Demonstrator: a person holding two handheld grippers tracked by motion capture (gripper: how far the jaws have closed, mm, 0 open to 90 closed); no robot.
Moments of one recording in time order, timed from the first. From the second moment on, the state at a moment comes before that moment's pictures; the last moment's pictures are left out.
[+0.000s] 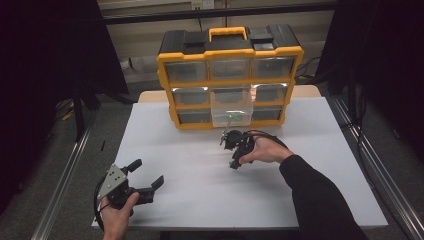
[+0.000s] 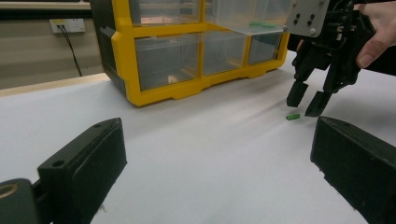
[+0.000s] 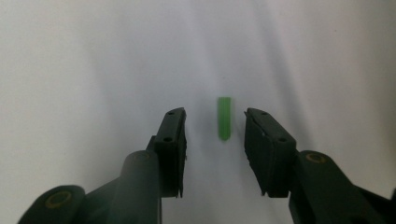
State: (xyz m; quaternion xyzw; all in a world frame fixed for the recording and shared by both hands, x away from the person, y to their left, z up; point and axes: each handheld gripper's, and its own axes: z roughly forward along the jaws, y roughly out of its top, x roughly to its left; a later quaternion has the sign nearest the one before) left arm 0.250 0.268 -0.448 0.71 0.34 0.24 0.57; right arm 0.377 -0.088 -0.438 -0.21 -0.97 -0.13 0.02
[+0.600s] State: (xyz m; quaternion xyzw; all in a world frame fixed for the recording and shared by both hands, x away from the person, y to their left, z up) left arm 0.250 0.267 -0.448 0.71 0.34 0.23 0.57; right arm 0.385 -0.083 -0.446 -0.20 -0.97 -0.11 0.02
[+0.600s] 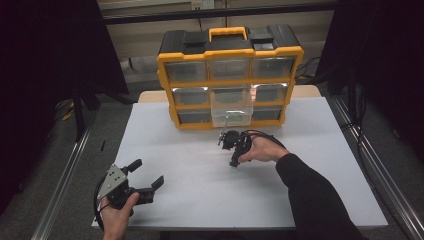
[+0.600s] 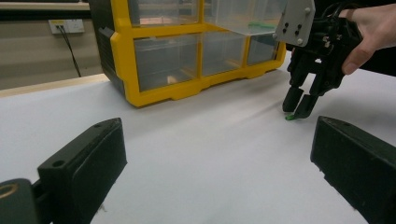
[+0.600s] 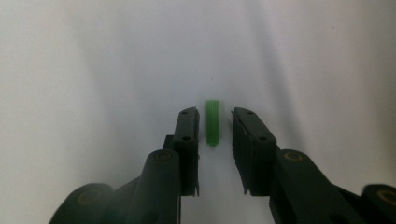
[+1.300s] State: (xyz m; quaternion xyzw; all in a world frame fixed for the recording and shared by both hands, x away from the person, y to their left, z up) left arm 0.250 0.267 -0.448 0.71 0.34 0.24 0.57; right arm 0.387 -0.083 -0.449 -0.20 -0.97 -0.10 0.02
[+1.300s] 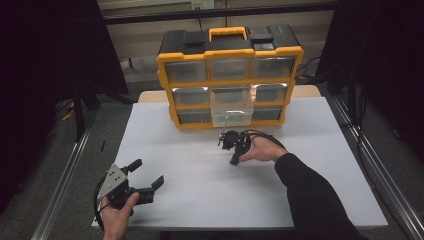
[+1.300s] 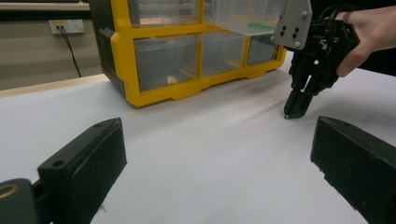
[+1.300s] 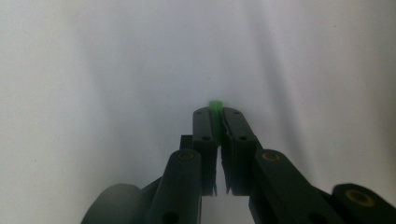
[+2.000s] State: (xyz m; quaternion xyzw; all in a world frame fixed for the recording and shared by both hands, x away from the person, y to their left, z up) left arm 0.250 0.267 -0.448 0.71 0.34 0.24 0.57; right arm 0.373 -0.084 -0.427 -0.18 -0.97 -0.15 0.01
